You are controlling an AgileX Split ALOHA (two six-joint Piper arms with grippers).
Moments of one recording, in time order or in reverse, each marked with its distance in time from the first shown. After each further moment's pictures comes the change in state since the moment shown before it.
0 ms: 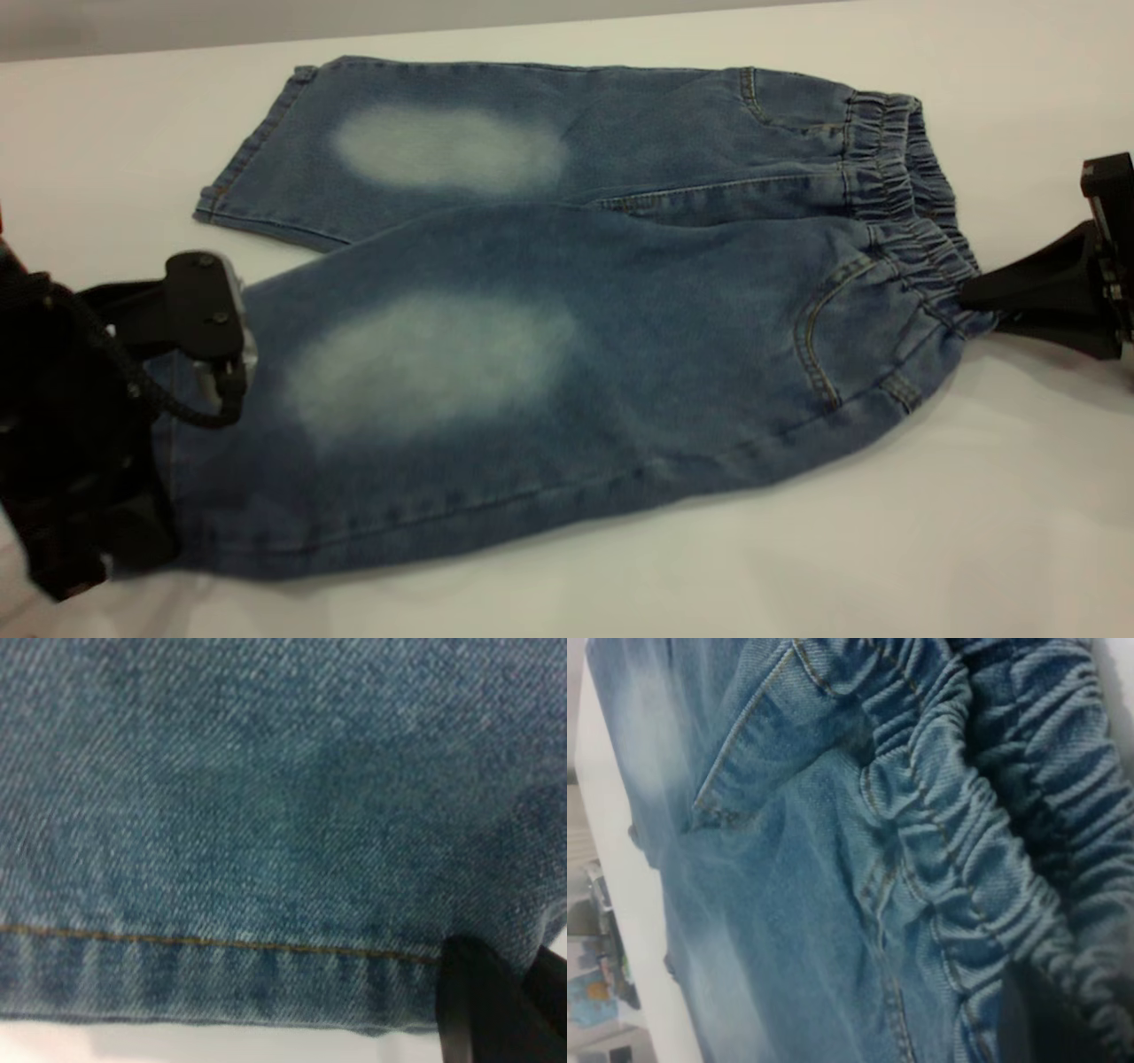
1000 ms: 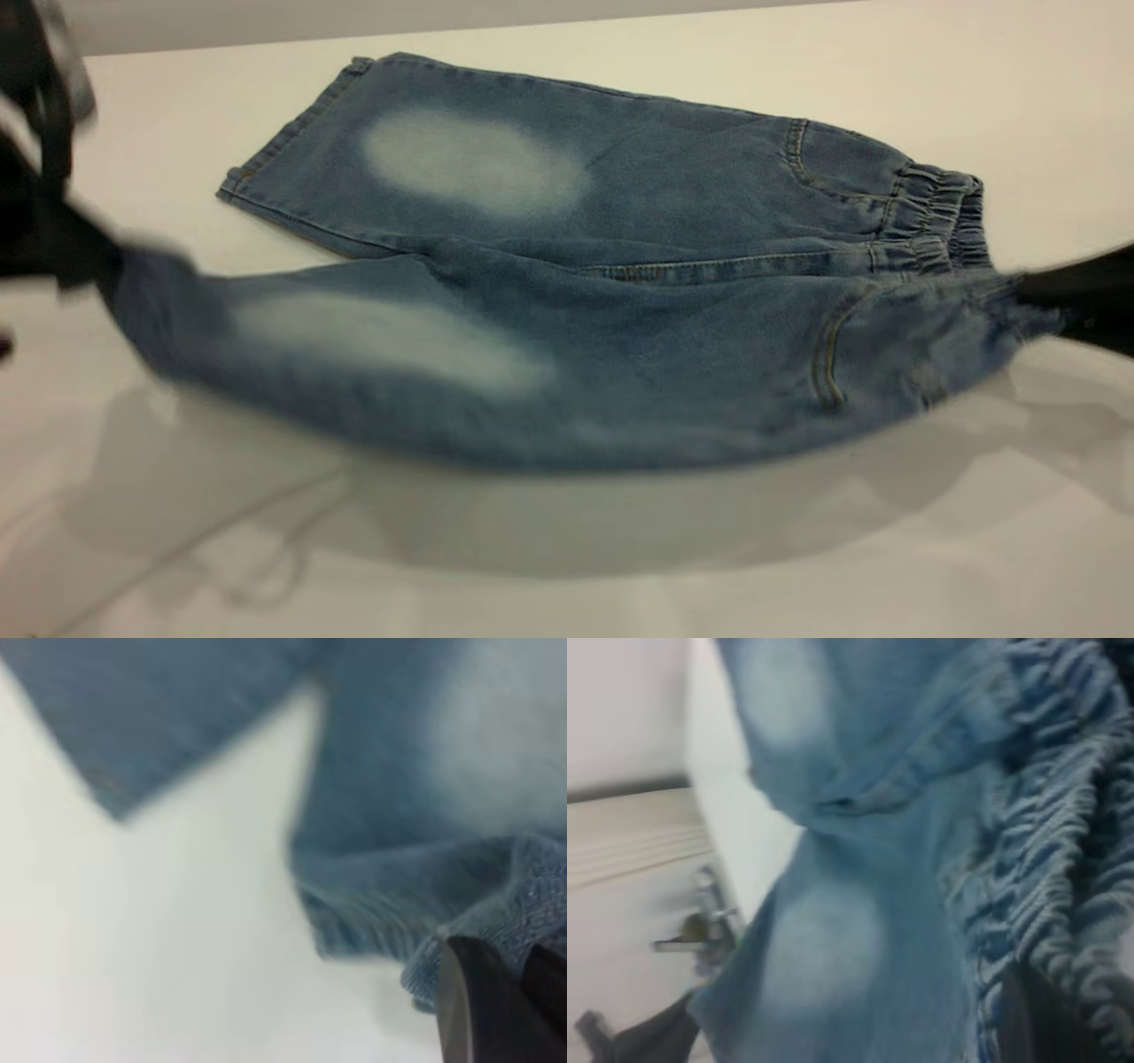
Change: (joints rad) left arm 0.003 -0.555 0.086 0.055 -0.196 -0.009; right arm -0.094 -0.224 0.313 -0.002 0.148 0.000
